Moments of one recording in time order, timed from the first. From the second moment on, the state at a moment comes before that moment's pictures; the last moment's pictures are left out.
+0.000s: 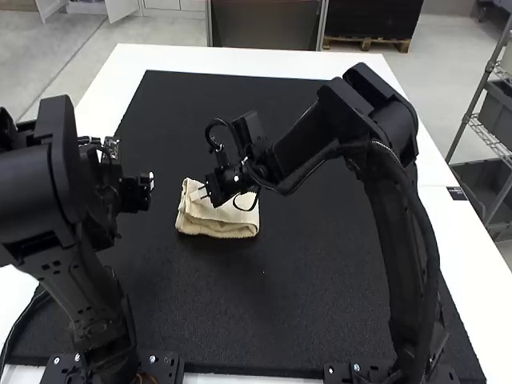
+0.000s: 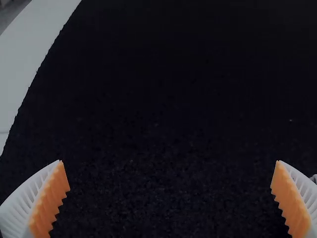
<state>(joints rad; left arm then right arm) 0.46 1.34 0.21 0.74 0.39 0.19 0.80 2.16 1.25 0.30 -0.67 0.14</state>
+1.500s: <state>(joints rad) 0.46 1.34 0.20 0.75 0.42 0.17 0.76 2.33 1.18 0.58 -0.72 0.12</state>
